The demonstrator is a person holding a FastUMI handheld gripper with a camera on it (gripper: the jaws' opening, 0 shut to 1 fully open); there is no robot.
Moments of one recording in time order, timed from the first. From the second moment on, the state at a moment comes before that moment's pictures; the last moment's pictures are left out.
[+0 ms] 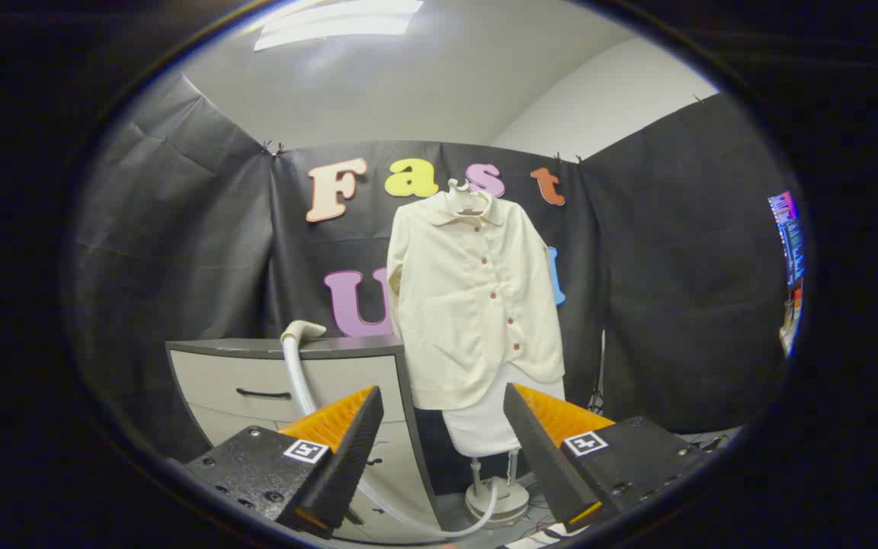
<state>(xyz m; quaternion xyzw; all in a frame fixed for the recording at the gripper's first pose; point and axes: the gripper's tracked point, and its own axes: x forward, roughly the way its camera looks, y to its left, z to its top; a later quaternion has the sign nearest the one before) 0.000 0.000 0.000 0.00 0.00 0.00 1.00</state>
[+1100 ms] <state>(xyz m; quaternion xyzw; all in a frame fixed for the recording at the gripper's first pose) 0.066 0.051 0.029 -0.01 0.02 0.01 1.00</state>
